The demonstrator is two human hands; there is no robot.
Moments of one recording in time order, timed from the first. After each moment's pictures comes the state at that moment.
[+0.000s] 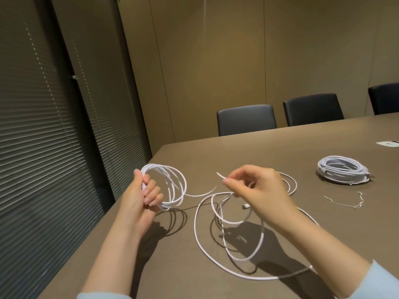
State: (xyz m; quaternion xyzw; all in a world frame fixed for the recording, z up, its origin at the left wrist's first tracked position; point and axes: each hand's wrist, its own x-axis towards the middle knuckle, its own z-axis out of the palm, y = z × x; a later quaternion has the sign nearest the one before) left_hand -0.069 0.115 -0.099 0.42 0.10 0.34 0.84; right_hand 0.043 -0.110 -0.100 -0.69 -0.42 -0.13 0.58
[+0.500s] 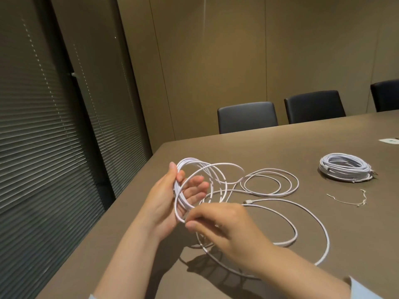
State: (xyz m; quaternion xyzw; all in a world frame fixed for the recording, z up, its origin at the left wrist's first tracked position) left_hand -0.063 0.052 -0.084 0.48 0.09 0.23 0.84; right_hand -0.003 -0.079 -0.135 -0.60 -0.62 -0.20 0.46
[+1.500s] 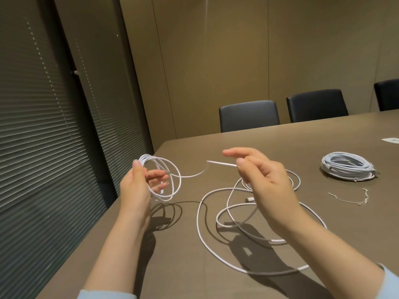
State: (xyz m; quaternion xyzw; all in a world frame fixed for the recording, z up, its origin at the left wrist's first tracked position) left_hand -0.072 0.097 -0.087 0.56 0.20 0.49 0.64; right_hand 0.014 -0.109 -0.084 -0.57 -0.44 -0.06 0.70
